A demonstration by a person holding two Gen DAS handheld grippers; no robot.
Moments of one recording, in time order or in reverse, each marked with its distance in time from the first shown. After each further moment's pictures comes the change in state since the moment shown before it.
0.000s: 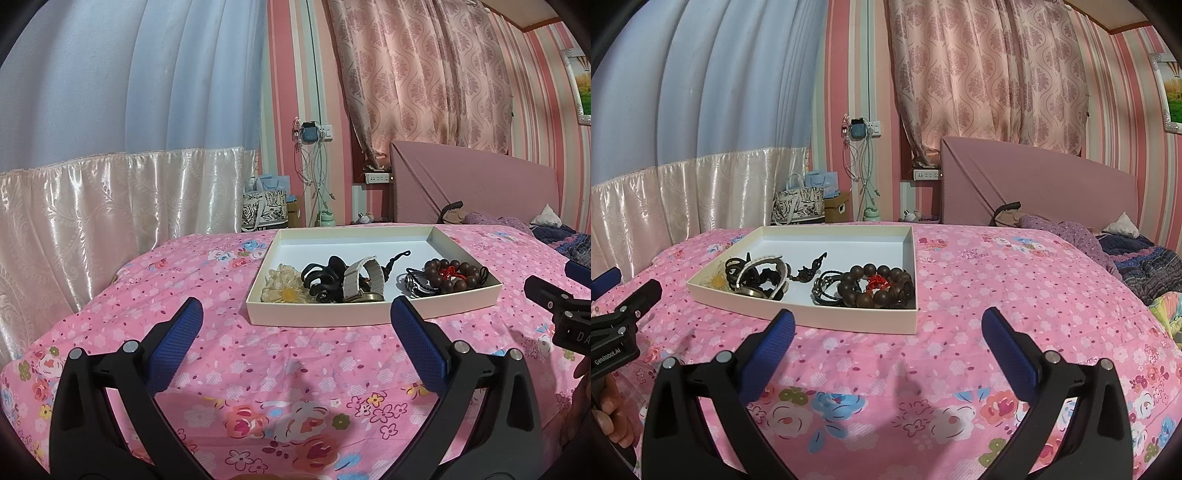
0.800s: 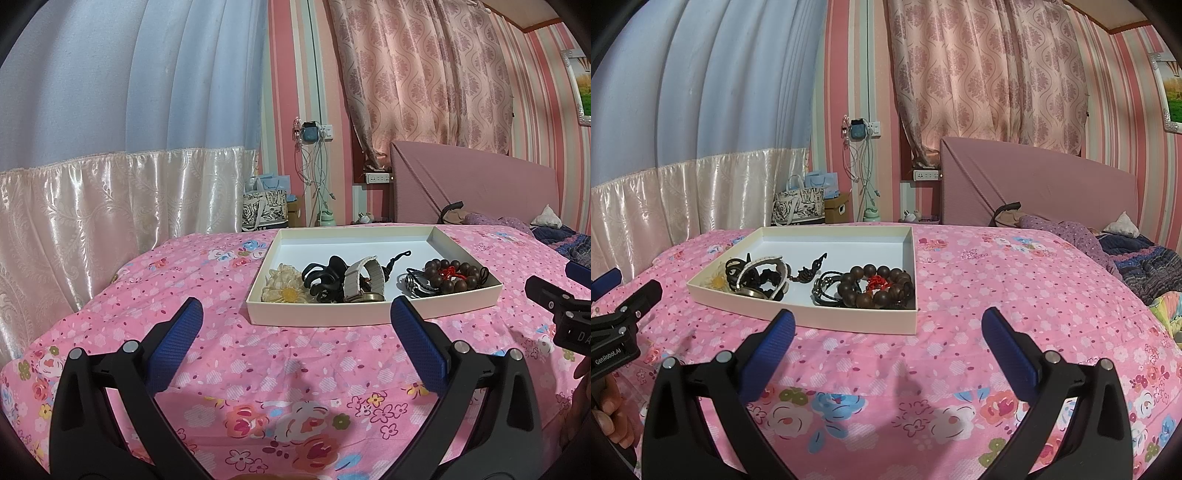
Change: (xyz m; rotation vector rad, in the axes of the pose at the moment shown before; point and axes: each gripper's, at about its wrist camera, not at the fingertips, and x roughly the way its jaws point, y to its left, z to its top) left arm 0.000 0.000 0.000 0.000 0.000 0.000; right arm 0.000 0.000 -0.001 0.000 0.001 -0.001
